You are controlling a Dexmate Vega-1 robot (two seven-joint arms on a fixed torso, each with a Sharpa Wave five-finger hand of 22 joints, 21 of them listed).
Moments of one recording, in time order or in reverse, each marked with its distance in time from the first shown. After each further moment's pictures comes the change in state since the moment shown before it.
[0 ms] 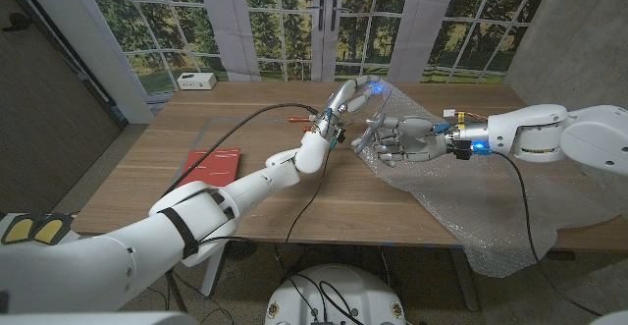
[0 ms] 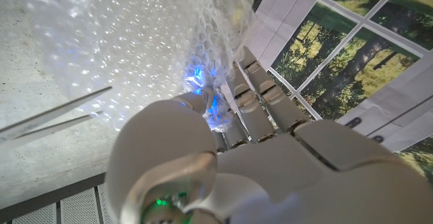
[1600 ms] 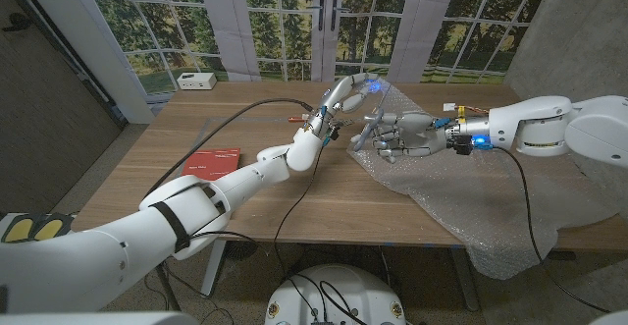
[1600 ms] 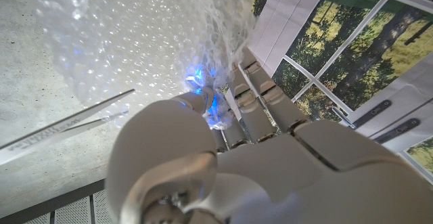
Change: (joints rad) left arm -0.021 0.054 0.020 -0.018 0.065 -0.073 0.037; left_hand 0.000 0.000 -0.004 -0.004 0.000 0.009 -0.009 -0.009 0.002 -0.001 0.000 -0.004 -0.001 0.000 0.000 0.000 0.005 -0.012 0.002 0.011 -0.005; right arm 0.027 -0.015 0.015 -0.038 -0.002 -0.023 -0.037; right_hand 0.009 0.009 -0.018 -0.004 0.000 -0.004 0.004 0.000 0.000 -0.002 0.002 0.006 -0.004 0.000 0.000 -0.011 0.000 0.000 0.000 -0.004 -0.003
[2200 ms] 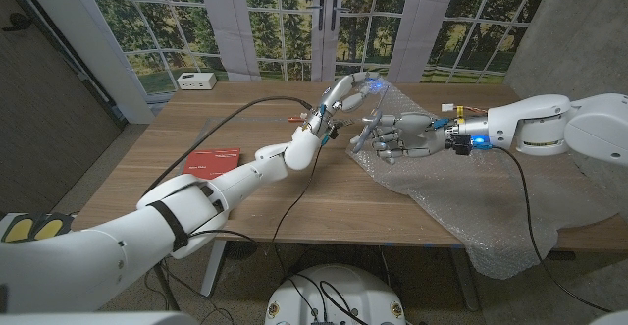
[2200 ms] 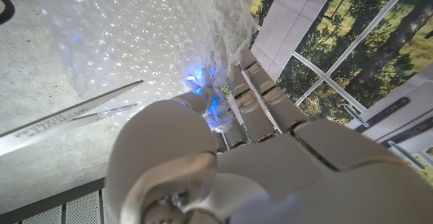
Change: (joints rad) left arm -0.003 0.011 -0.009 -0.016 0.010 -0.032 -0.013; left_hand 0.000 0.000 0.004 -0.004 0.000 0.000 0.000 -0.007 0.001 0.003 -0.002 -0.003 0.000 0.000 0.000 0.000 0.000 -0.006 0.005 0.004 0.000; right arm 0.012 -0.006 -0.012 -0.009 0.000 -0.011 -0.007; right_hand 0.001 0.009 -0.003 0.003 0.000 0.000 0.000 0.000 0.000 0.001 -0.001 0.000 -0.001 0.000 0.000 0.000 -0.001 0.000 0.000 0.000 0.000
